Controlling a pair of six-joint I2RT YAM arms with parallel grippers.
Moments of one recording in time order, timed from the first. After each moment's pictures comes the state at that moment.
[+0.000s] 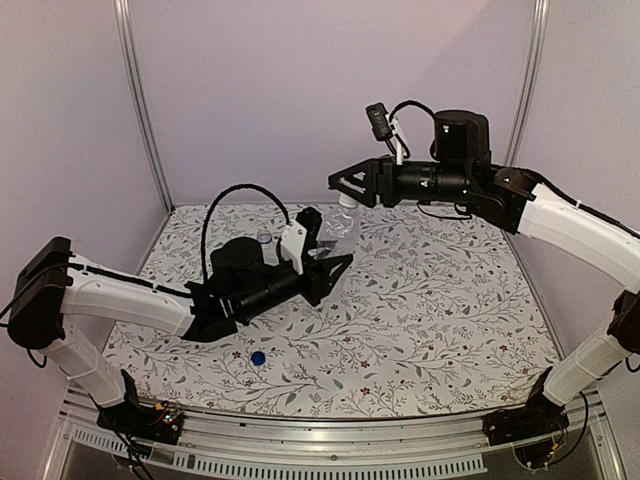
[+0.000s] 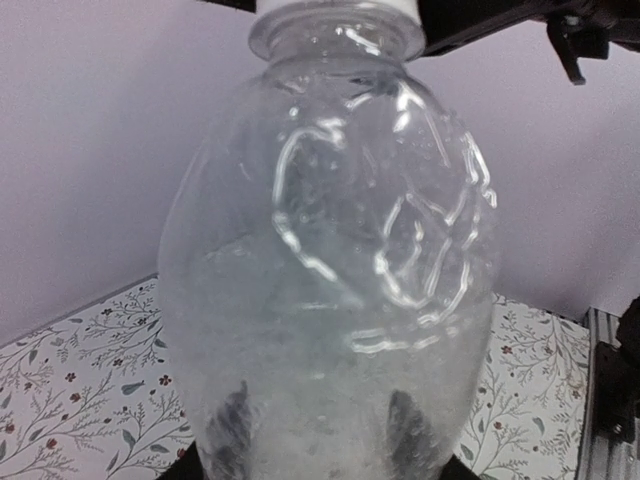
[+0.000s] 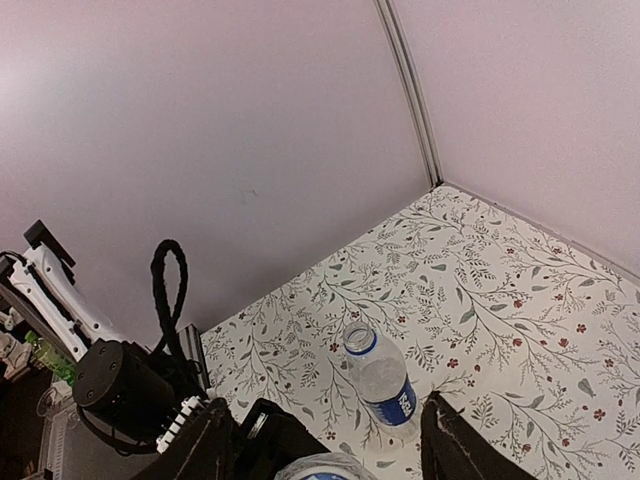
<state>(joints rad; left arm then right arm) -1.08 1.56 0.81 0.74 -0.19 -0.05 0.81 1.50 1.47 -0.15 -0.39 0.30</state>
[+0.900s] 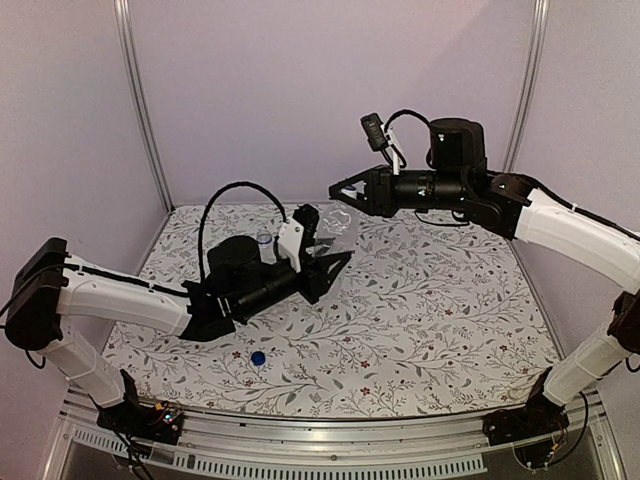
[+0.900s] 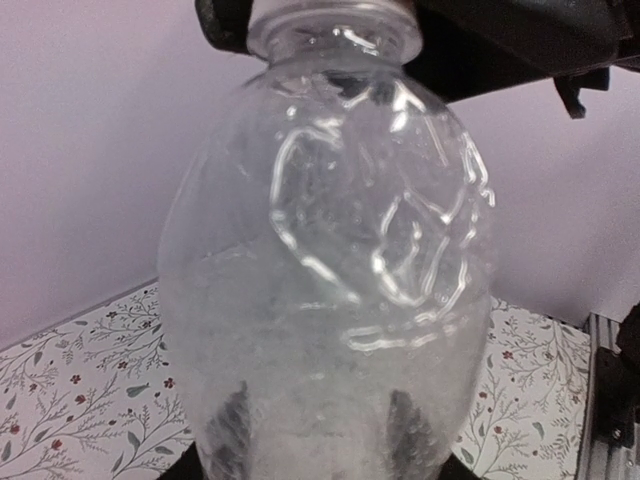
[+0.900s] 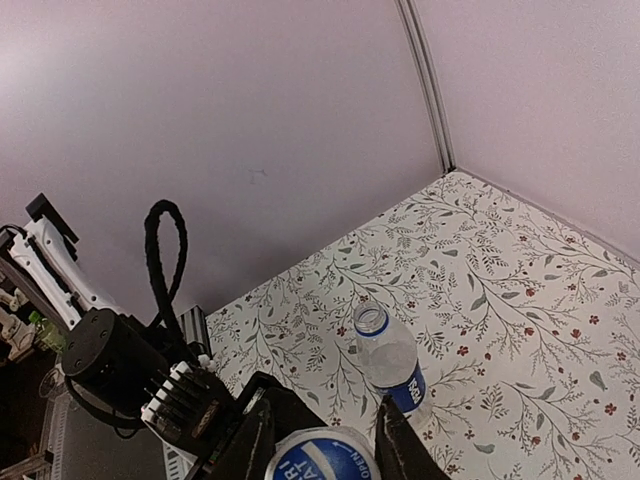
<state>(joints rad) -1.08 1.54 0.81 0.73 -0.20 -0.05 0.81 1.50 1.43 -0.15 -0.42 0.29</state>
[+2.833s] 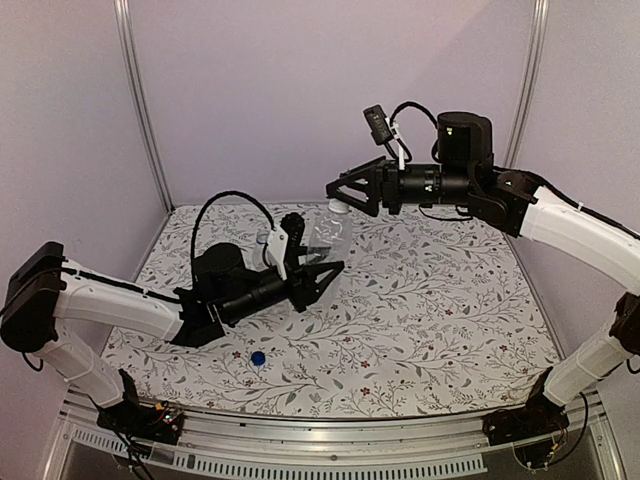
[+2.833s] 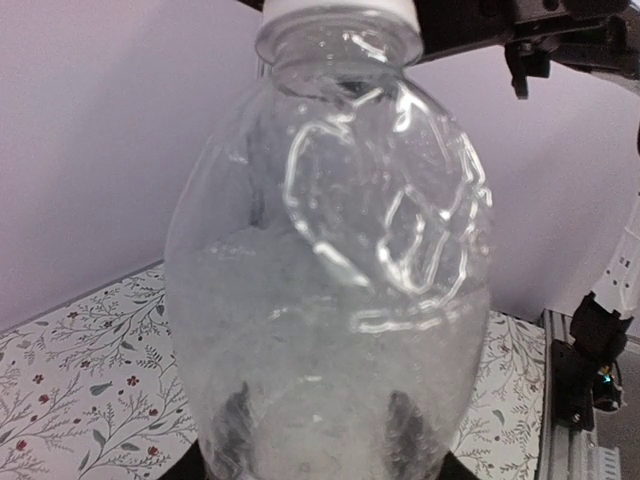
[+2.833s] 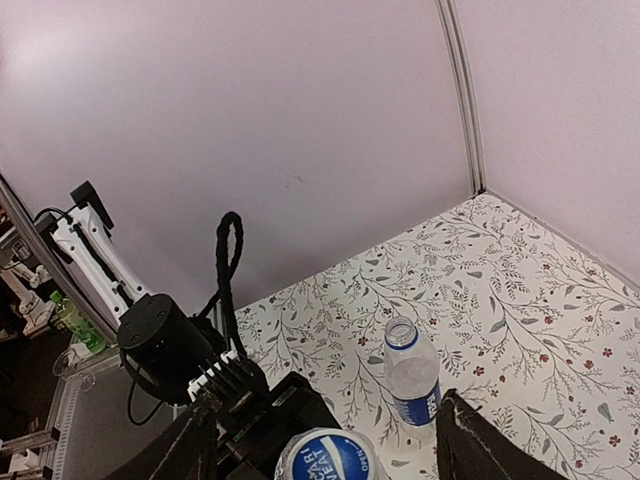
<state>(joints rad) -1.04 1.50 0.70 0.84 -0.04 -0.11 0.81 1.48 1.44 -0.12 -0.52 0.24</state>
